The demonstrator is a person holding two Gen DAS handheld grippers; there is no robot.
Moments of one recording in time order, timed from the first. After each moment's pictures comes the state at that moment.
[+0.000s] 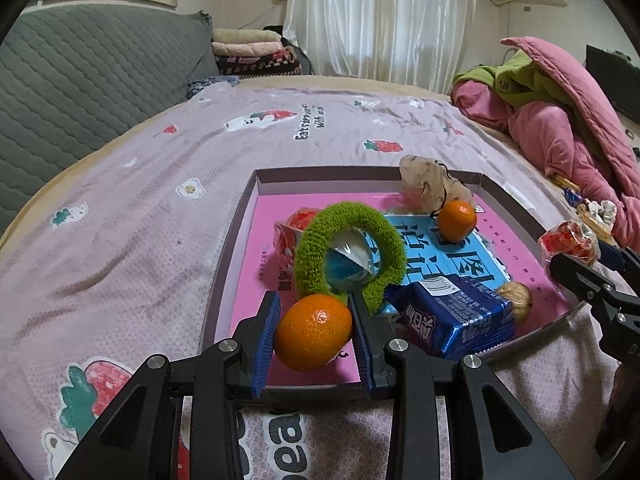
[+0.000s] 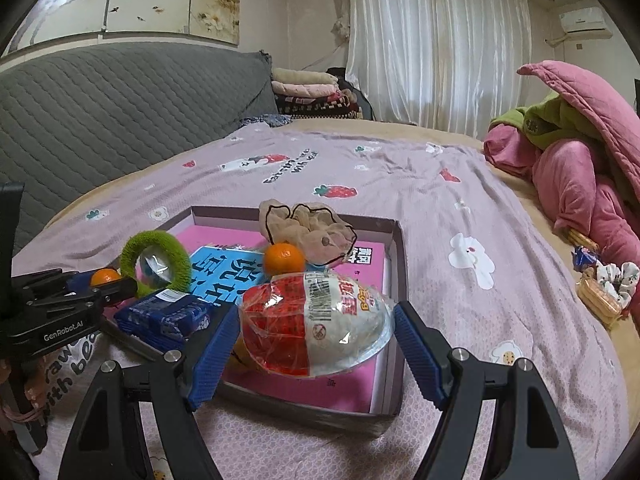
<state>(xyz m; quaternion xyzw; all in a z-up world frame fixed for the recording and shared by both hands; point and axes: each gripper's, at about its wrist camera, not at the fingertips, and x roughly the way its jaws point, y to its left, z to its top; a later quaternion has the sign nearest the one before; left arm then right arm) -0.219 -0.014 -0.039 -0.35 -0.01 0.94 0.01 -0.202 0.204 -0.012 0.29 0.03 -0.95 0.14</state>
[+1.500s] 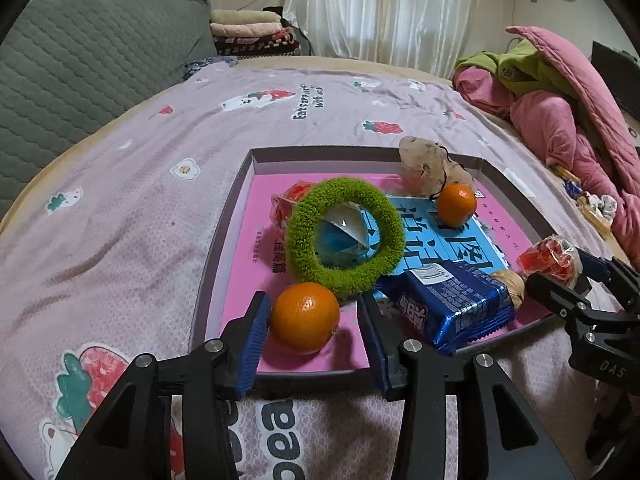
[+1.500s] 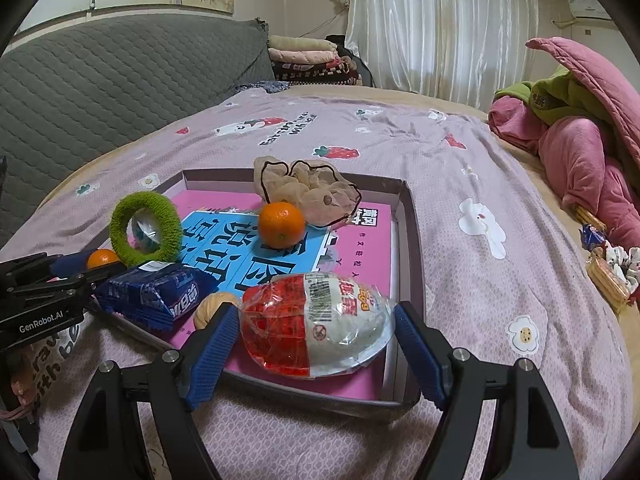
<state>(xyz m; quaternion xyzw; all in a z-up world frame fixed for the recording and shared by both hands) -0.221 -0.012 -0.041 -0.39 -0.02 0.92 0.01 -0.211 0.198 -0.031 0.35 0.04 -0.93 0.14</state>
